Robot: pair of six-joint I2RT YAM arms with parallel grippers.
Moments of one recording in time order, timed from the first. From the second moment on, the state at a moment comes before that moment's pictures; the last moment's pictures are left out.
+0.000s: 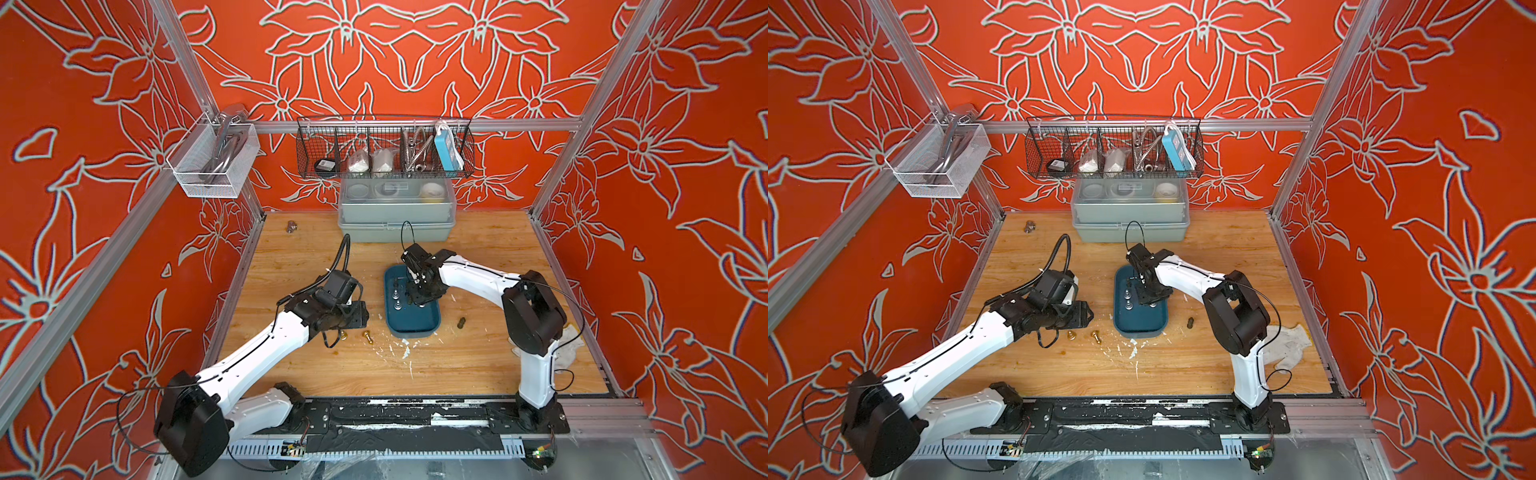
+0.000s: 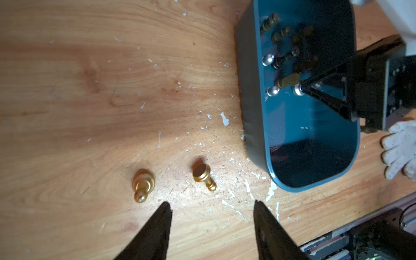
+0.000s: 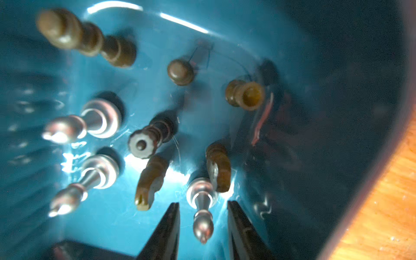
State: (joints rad) left arm -0.52 1.09 0.83 -0.76 0.04 -0.63; right arm 0.71 1.94 1.46 -0.88 0.08 0.30
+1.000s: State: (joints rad) left arm -0.36 1.37 0.83 -0.88 0.04 -0.62; right arm 0.83 1.26 0.75 -0.14 -0.18 0.10
